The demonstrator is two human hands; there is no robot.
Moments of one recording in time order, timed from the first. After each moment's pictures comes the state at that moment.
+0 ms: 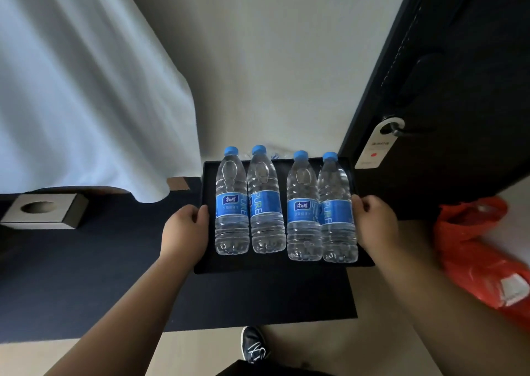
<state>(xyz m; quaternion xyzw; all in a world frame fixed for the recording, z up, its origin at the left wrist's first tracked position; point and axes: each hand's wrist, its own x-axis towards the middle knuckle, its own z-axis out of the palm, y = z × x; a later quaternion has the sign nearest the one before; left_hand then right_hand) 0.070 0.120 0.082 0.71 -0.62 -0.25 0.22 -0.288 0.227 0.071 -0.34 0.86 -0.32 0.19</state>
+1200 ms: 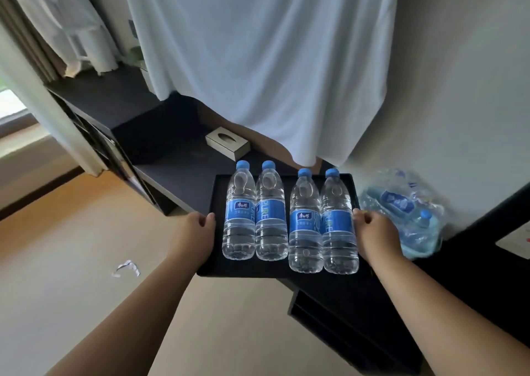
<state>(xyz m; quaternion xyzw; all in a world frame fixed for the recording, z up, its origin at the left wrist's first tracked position) 0.290 0.397 0.115 0.88 -0.39 -0.12 0.26 -0.059 0.274 0.124 -0.60 0.70 -0.25 0.29</state>
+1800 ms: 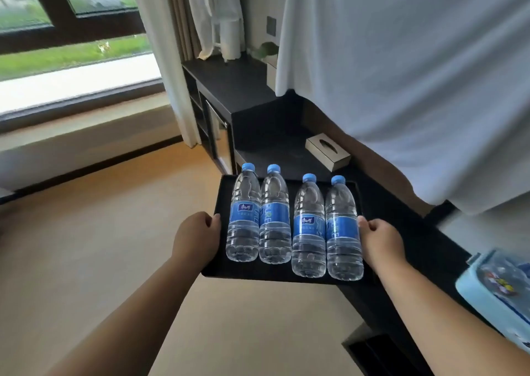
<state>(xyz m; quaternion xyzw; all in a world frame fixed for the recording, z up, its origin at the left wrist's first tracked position) 0.508 0.554 0.121 0.93 -0.24 -0.08 0.28 0.217 0.322 0.122 -0.69 0.60 -0.18 0.36</state>
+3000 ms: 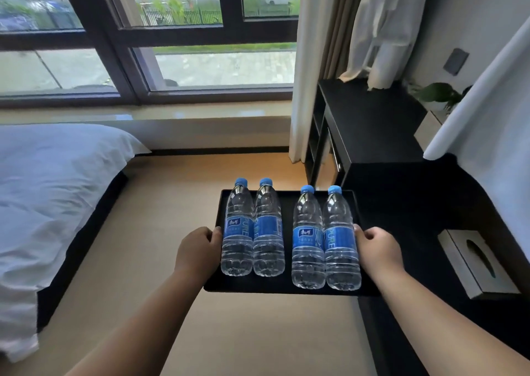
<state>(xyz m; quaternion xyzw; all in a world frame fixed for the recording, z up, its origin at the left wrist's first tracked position) 0.746 0.560 0.093 0.96 0.02 0.00 0.28 0.627 0.206 0.110 -0.83 0.39 -0.06 0.40</state>
